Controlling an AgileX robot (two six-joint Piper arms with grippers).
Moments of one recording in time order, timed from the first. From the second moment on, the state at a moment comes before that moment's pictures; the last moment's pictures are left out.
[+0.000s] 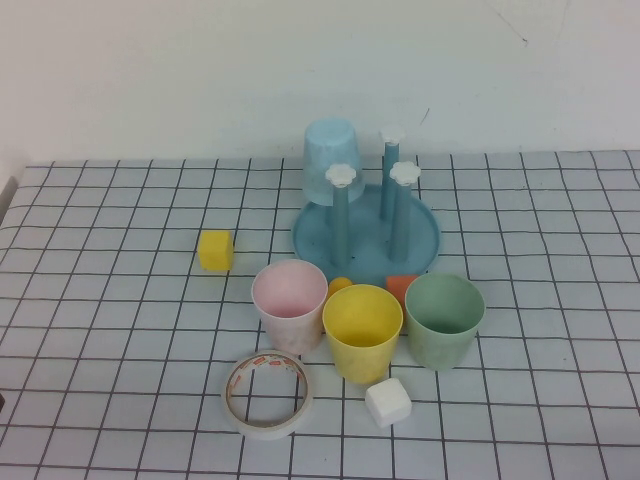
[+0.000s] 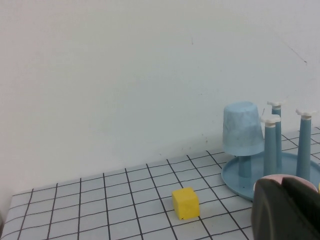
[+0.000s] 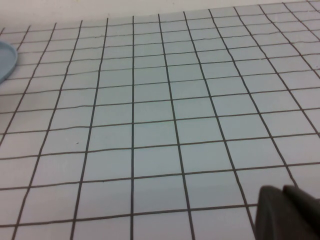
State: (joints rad) right arm -0.08 -0.01 0.02 -0.06 0.41 0.12; left arm -0.32 0.14 -0.14 1.34 0.02 -1.34
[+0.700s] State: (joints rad) right arm -0.08 -0.01 0.02 -0.06 0.41 0.12; left arm -0.32 0.14 -0.14 1.34 0.04 -1.34
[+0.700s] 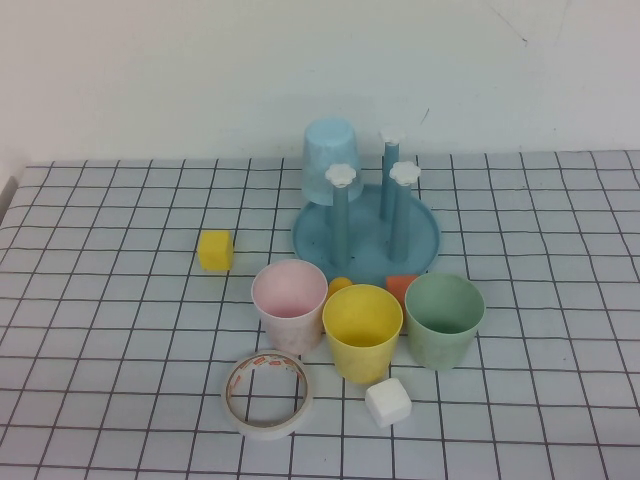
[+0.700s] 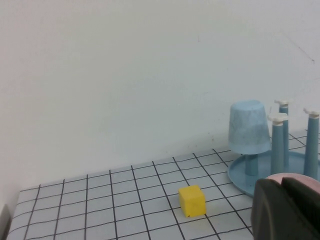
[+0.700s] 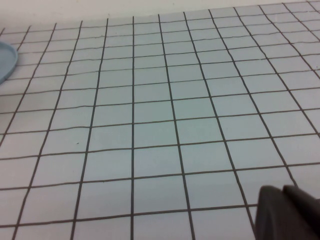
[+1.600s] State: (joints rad) right arm -0.08 -0.01 0.02 -0.06 0.41 0.12; left arm 0.06 -0.01 0.02 0.01 0.24 -0.05
